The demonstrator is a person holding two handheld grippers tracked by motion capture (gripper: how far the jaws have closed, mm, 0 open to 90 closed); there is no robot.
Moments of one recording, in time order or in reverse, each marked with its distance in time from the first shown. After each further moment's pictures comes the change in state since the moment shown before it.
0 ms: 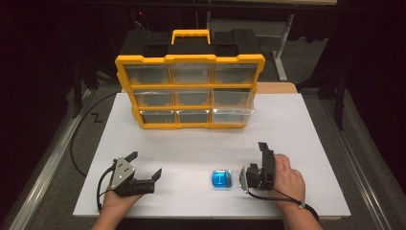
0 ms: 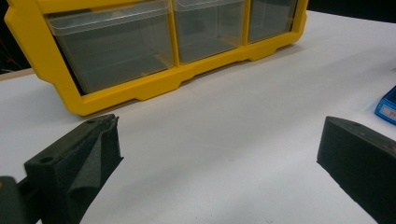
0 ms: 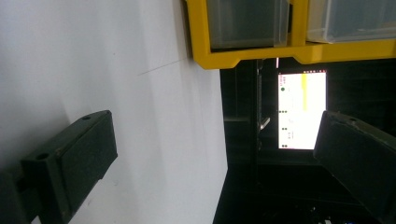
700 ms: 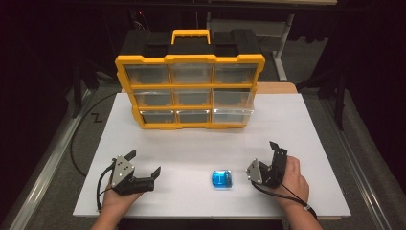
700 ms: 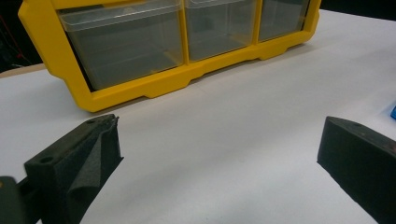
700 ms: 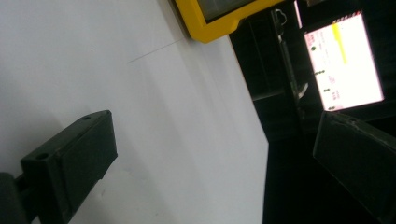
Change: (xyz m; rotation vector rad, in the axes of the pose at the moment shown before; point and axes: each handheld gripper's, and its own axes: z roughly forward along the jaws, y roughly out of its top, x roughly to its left) left arm 0.004 0.000 0.003 0.009 0.029 -0.015; right arm -0.010 -0.020 0.005 0.036 0.087 0.311
